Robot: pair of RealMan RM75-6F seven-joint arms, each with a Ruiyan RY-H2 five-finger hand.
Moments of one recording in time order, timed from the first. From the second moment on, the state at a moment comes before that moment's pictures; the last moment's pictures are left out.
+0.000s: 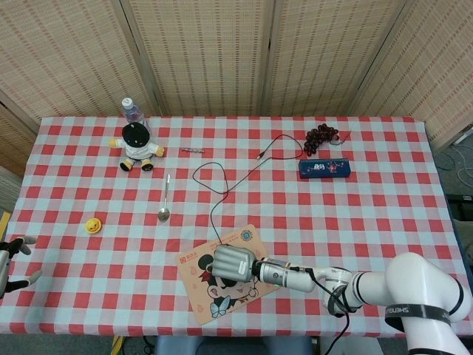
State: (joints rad) left arm -0.09 -1.06 -0.05 -1.56 1.40 1.41 -0.02; right arm 1.10 -1.63 -0.11 -1.32 -1.79 0.86 -0.38
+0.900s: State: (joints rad) left arm -0.09 -1.06 -0.05 -1.56 1.40 1.40 -0.02; right arm 1.07 -1.66 -0.15 -1.18 -1.95 1.02 -0.29
